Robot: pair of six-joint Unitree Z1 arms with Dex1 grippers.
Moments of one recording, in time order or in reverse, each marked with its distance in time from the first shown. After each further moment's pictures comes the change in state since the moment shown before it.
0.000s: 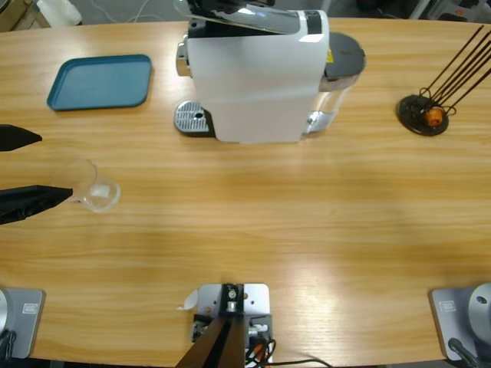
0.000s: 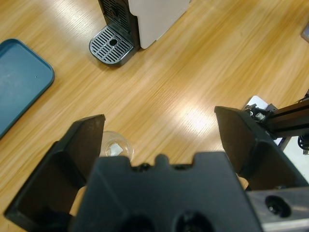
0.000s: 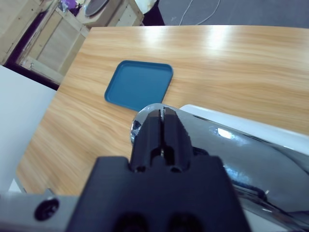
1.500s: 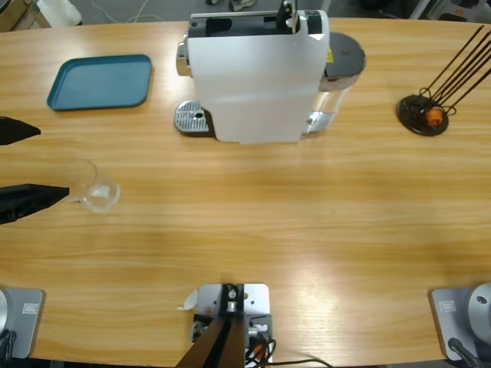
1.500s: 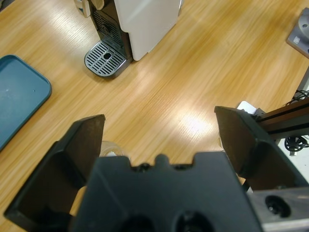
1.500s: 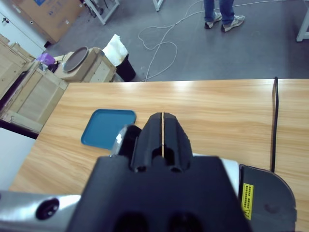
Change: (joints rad) arm 0 -0.037 0.000 -0.036 0.000 0.000 0.000; arm 1 -0.092 -0.220 0.076 -0.007 -0.185 -0.042
